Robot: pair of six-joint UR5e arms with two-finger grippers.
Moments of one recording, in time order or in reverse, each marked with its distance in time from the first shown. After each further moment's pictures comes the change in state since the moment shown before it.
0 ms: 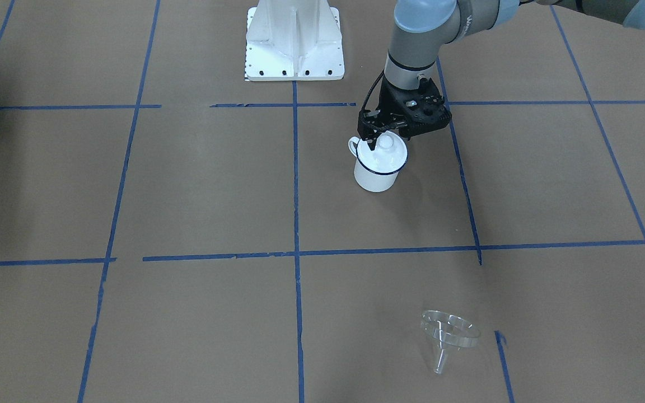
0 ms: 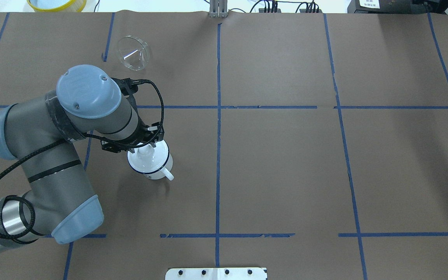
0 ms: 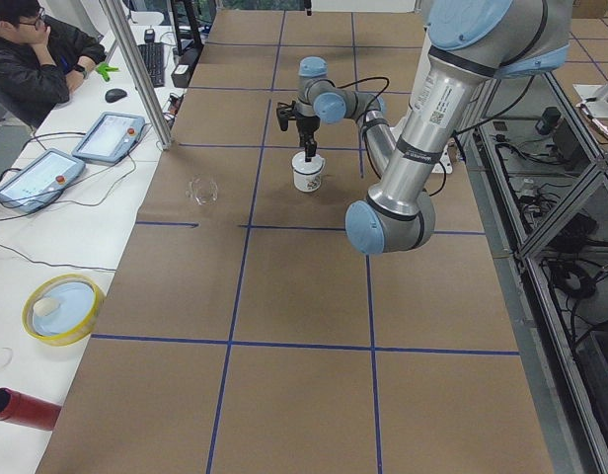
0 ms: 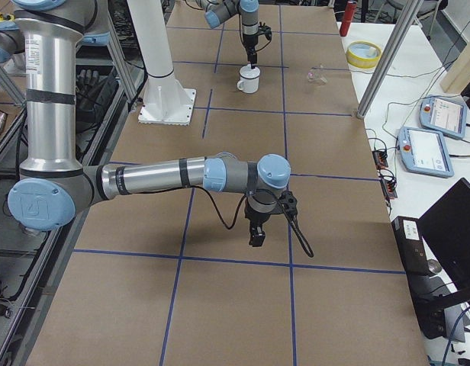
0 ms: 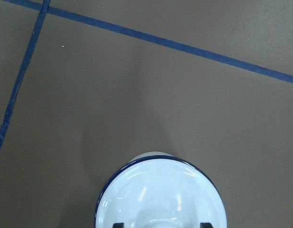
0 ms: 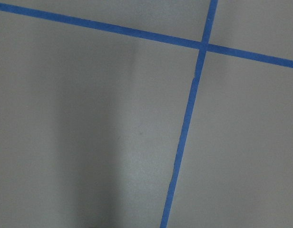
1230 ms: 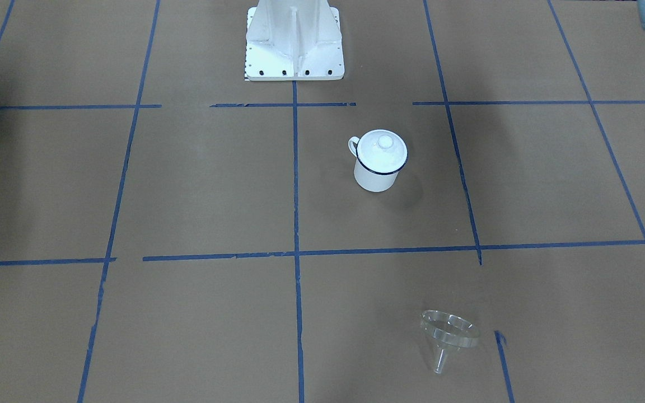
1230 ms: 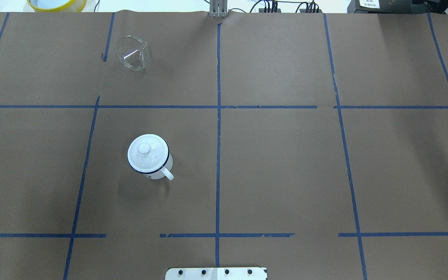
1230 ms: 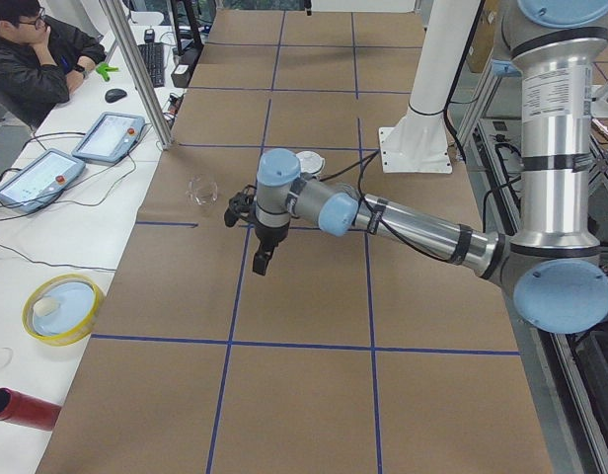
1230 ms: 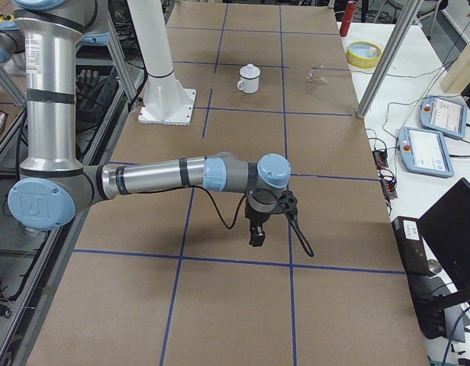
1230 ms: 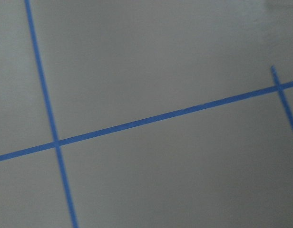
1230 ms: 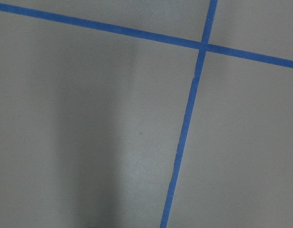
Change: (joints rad) left arm -0.846 0.690 0.057 -0.321 -0.369 1.332; right arm 0.000 0.000 0.000 0.000 0.000 0.000
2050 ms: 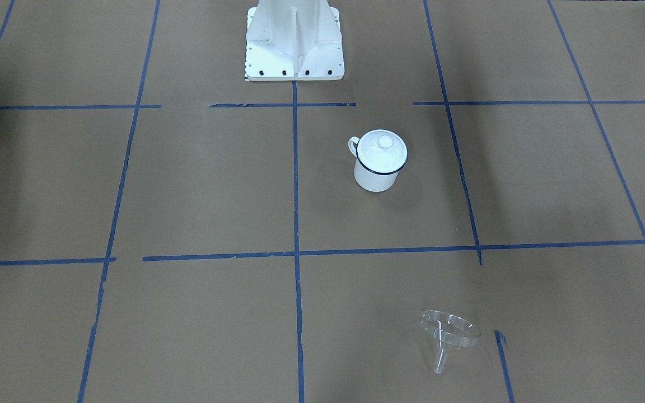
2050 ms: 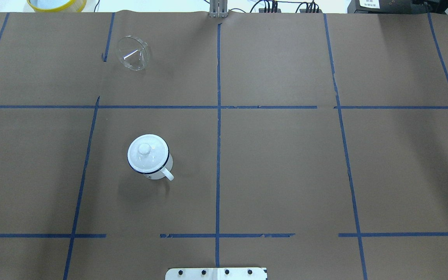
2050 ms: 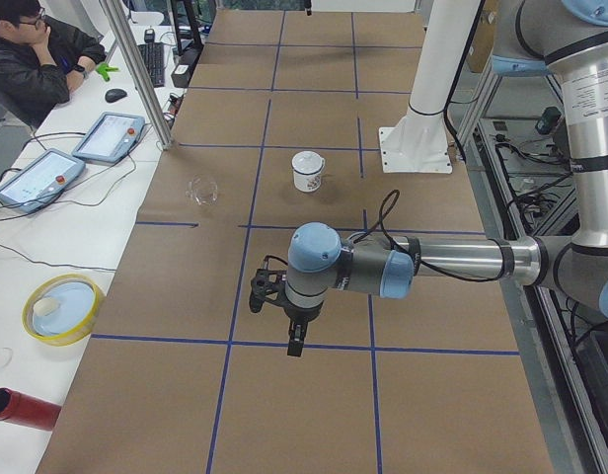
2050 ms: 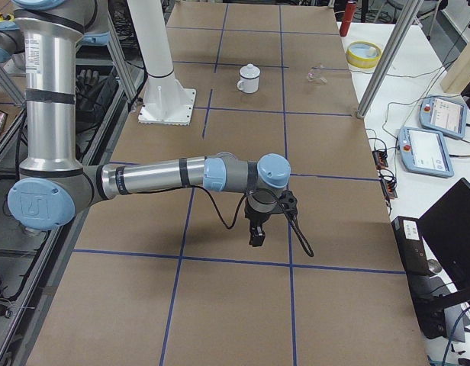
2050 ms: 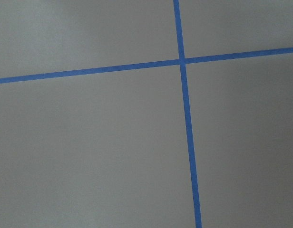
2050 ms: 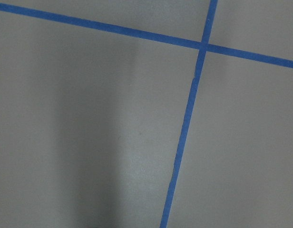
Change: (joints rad) left arm -0.157 0.098 0.070 0.016 -0.025 0.068; right arm 0.000 0.000 0.000 0.000 0.000 0.000
